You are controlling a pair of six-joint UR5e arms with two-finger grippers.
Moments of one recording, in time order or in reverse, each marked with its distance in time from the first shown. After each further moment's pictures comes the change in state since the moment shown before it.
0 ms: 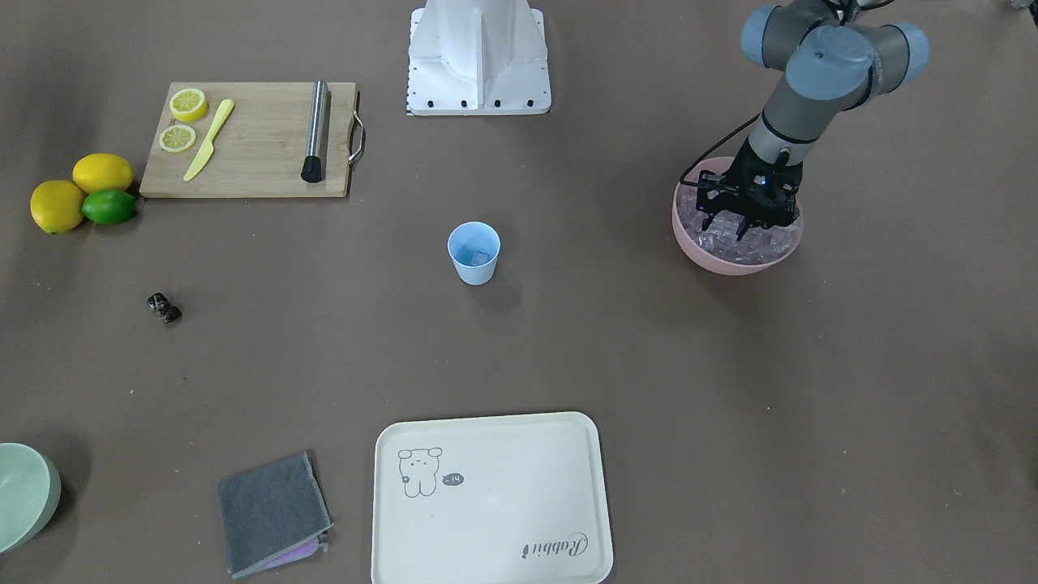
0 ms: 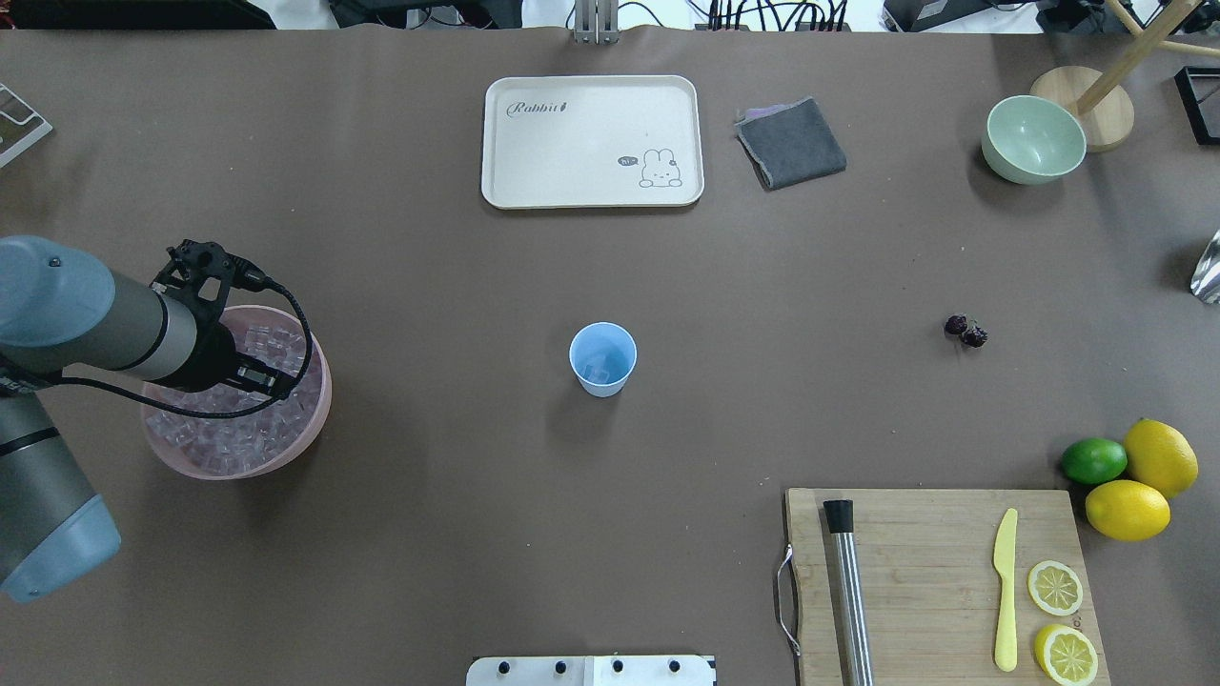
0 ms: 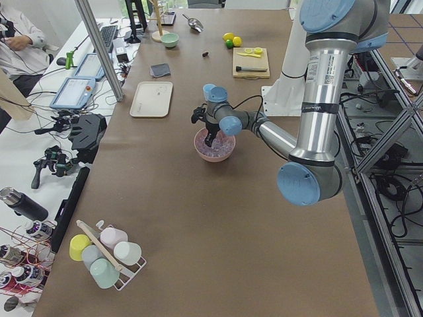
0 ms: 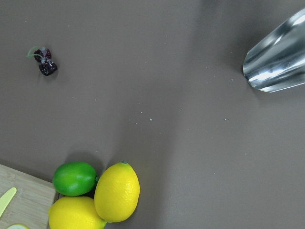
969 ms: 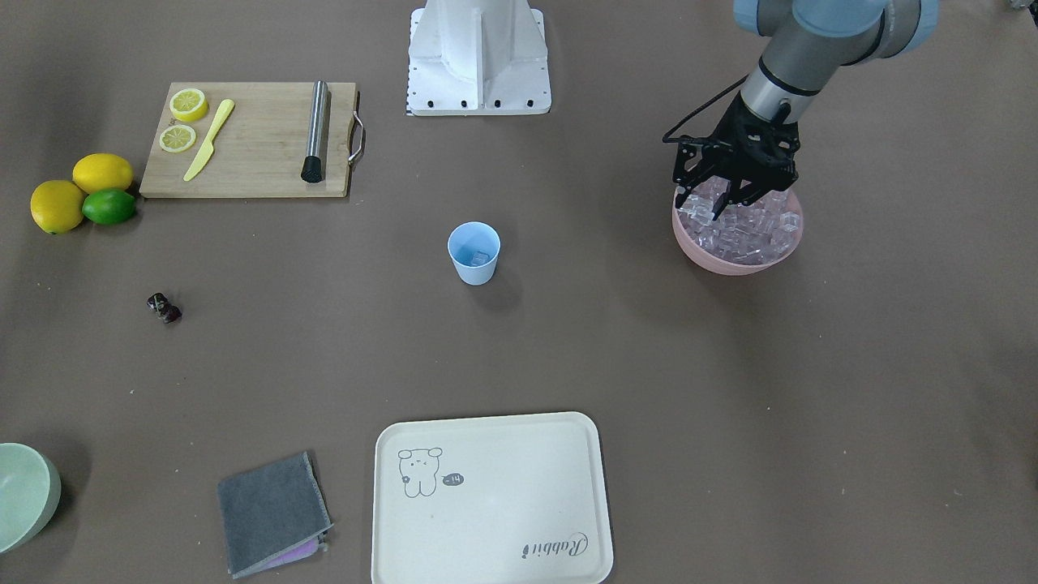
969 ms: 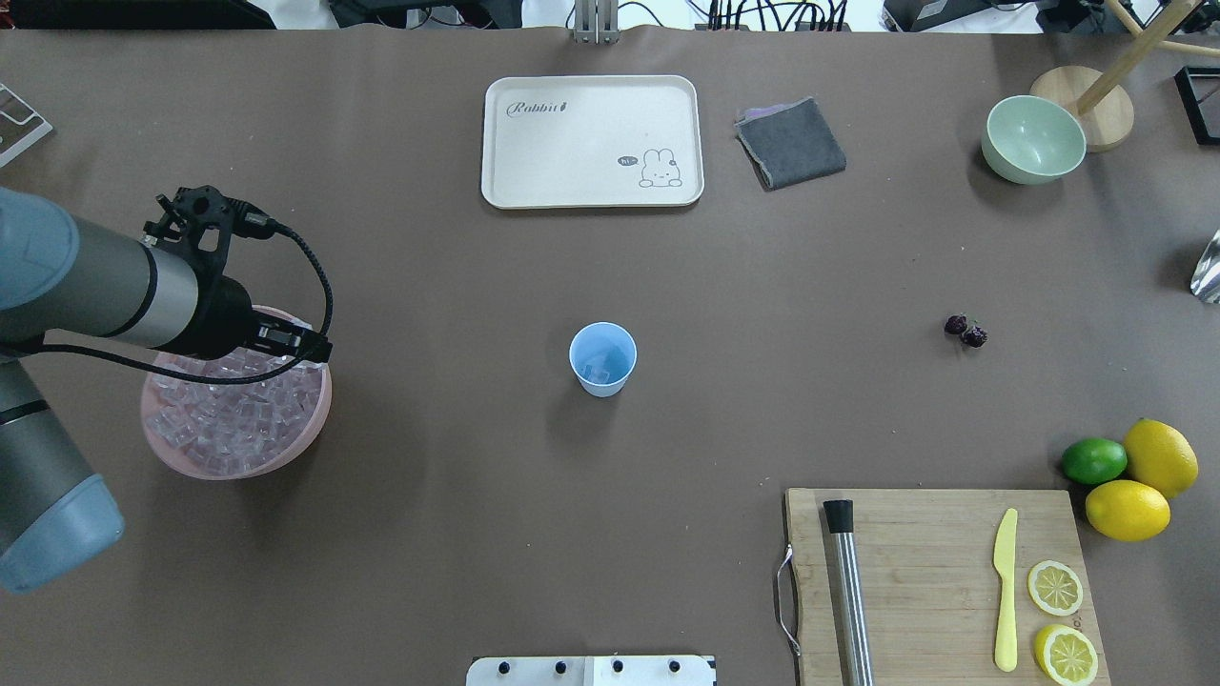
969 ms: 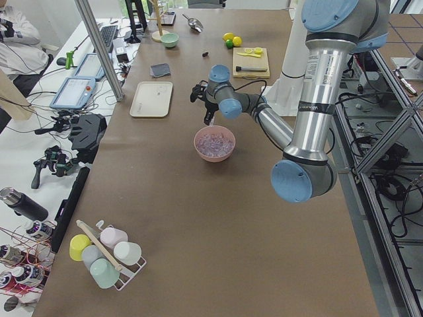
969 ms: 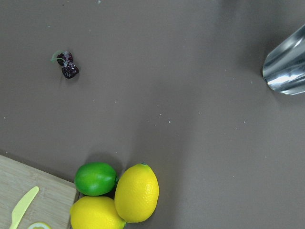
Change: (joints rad) left arm -0.029 -0.113 -0.113 0.043 -0.034 -0.139; right arm -0.004 0.001 0.022 0.001 0.060 0.008
